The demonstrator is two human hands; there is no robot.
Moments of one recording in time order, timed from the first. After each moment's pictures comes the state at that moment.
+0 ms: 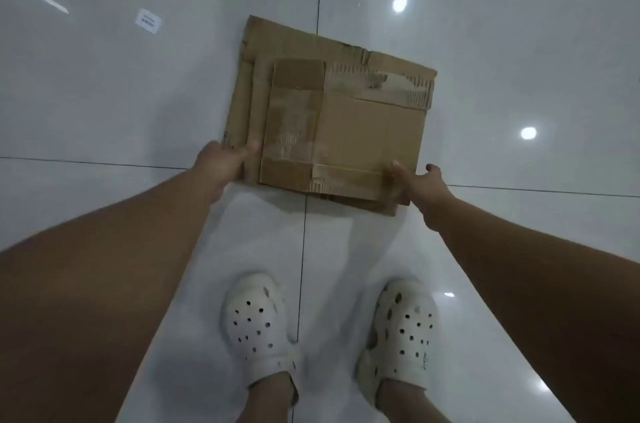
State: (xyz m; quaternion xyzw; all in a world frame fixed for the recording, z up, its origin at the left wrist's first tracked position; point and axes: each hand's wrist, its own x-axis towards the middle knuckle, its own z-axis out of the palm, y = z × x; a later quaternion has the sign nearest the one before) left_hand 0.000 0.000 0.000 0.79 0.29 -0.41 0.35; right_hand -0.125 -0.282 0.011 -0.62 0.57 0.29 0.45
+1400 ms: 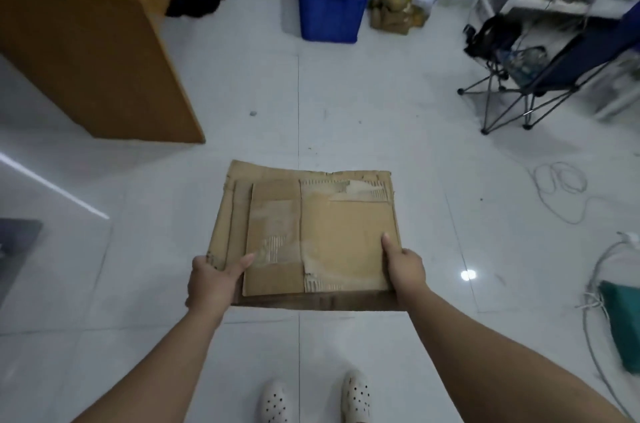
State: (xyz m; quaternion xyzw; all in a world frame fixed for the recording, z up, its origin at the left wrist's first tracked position) left_hand 0.037 0.031 0.648 0.83 0.24 -0.22 0.45; right_hand -0.054 -0.246 0.673 -0.68 0.54 0.07 0.50
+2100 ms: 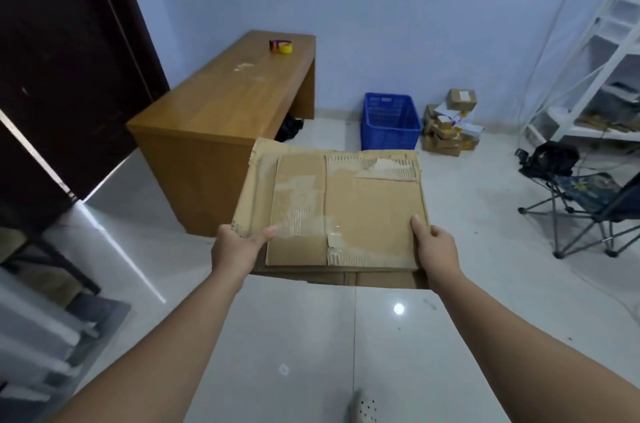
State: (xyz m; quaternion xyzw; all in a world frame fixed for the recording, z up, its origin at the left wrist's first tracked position) left_hand 0.201 0.087 0.857 0.83 0.18 -0.03 0.52; right_hand 0.137 -0.208 0.848 -0.73 0.34 -0.09 0.59
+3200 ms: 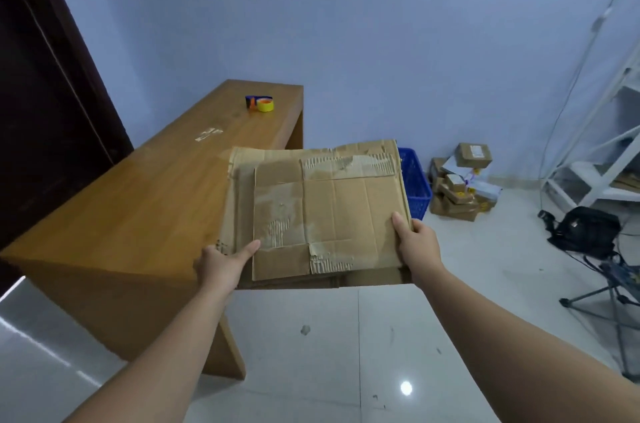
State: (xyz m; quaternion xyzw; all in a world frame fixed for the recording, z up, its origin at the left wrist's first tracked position) left_hand 0.712 -0.050 0.859 0.83 0.22 -0.02 0.52; right_hand 0.655 -0.348 0.882 -0.74 0.28 -0.13 0.60
